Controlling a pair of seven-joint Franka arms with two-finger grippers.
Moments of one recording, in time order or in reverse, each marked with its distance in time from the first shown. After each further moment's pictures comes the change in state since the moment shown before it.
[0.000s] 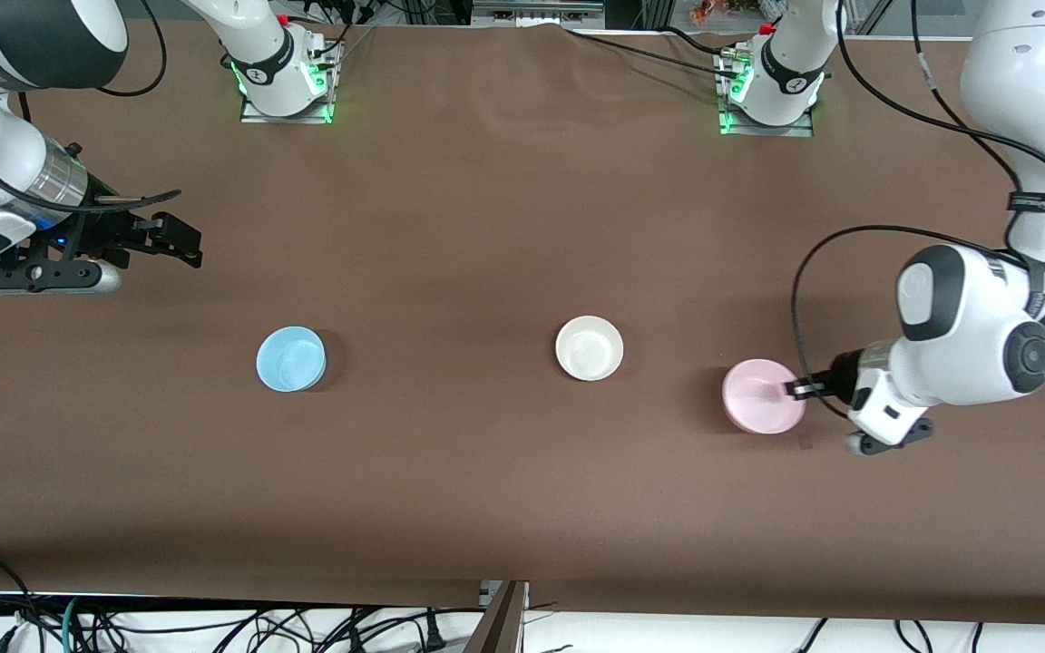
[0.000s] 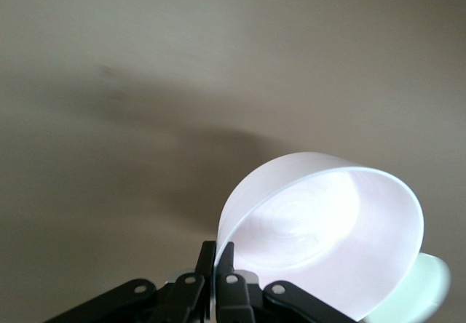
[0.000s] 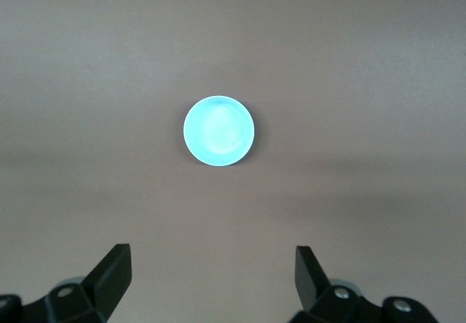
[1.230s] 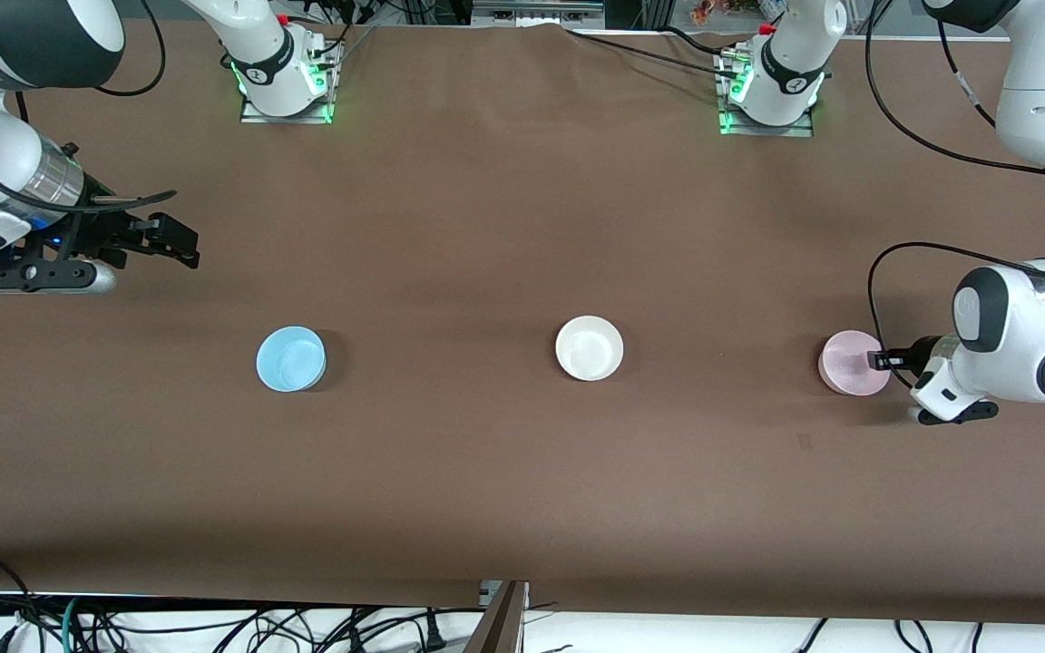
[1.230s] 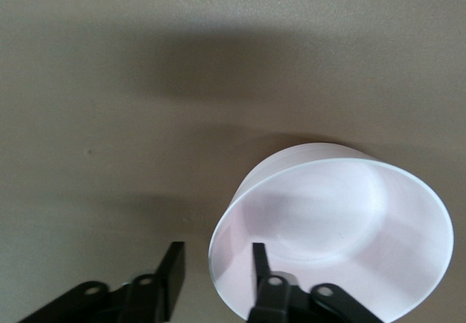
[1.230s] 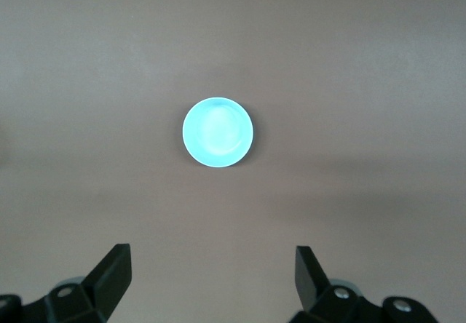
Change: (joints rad) left arm 0.073 0.074 0.272 -0.119 0.234 -0.006 0.339; right arm -0.002 -0.001 -0.001 0.000 0.000 0.004 0.006
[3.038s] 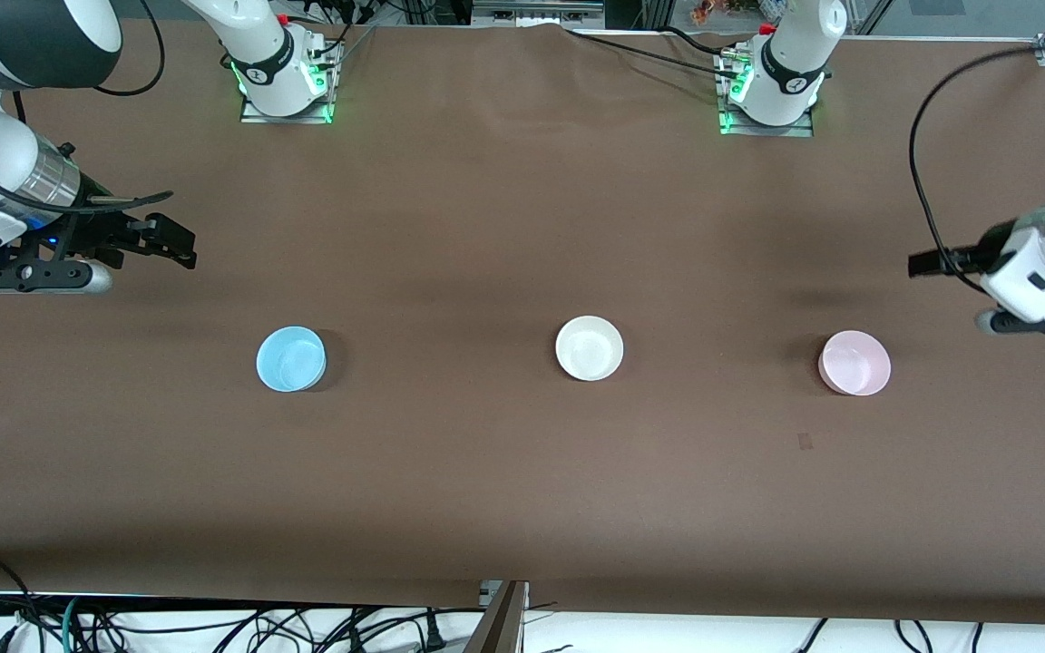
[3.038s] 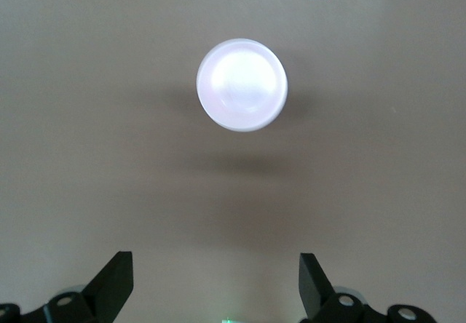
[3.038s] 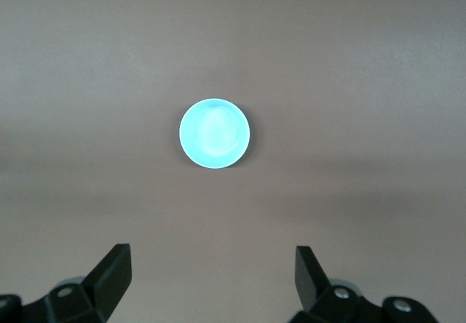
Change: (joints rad) left arm -0.101 -0.456 0.015 -0.015 -0.012 -0.370 -0.009; right arm -0.003 -0.002 -0.005 -0.001 -0.002 0.002 0.001
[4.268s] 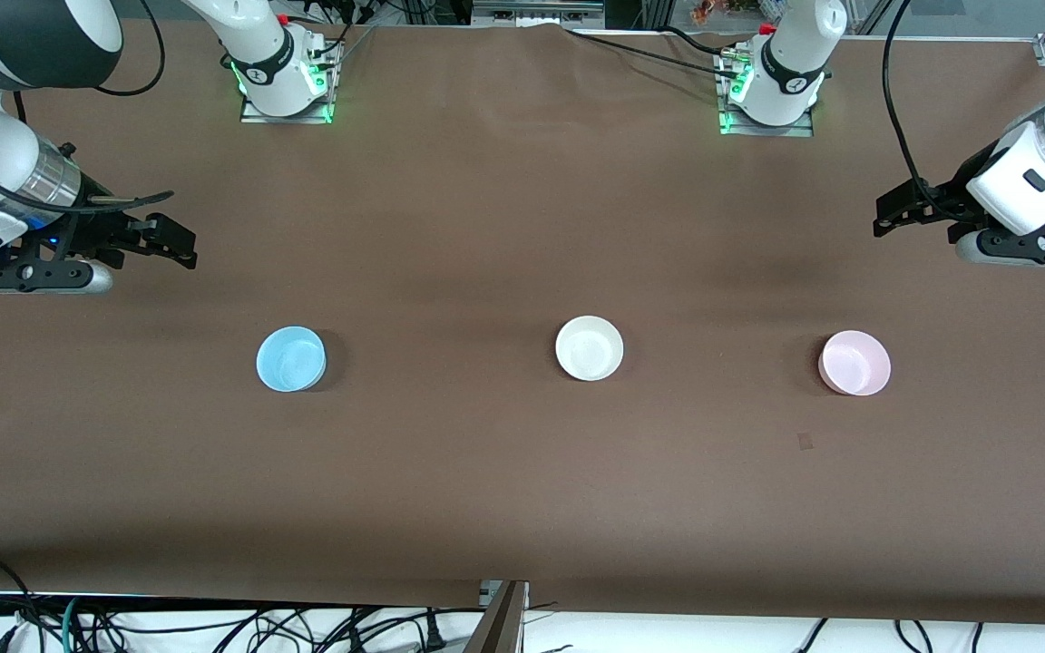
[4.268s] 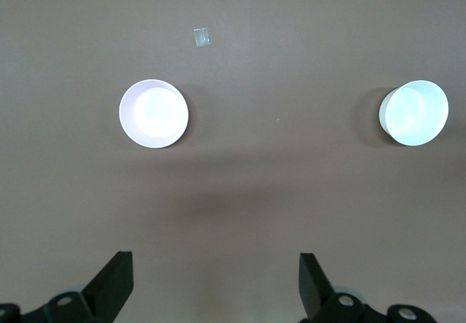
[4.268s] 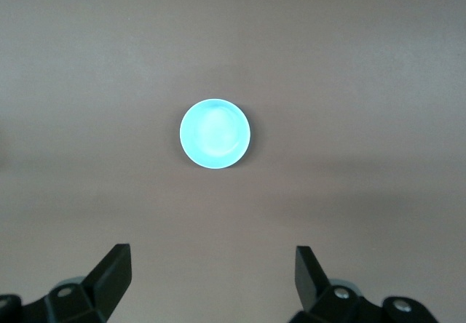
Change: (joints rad) left arm -0.137 -0.218 -0.016 -0.010 -0.139 -0.051 0.000; right arm 0.001 0.000 0.000 0.000 0.000 0.001 0.000
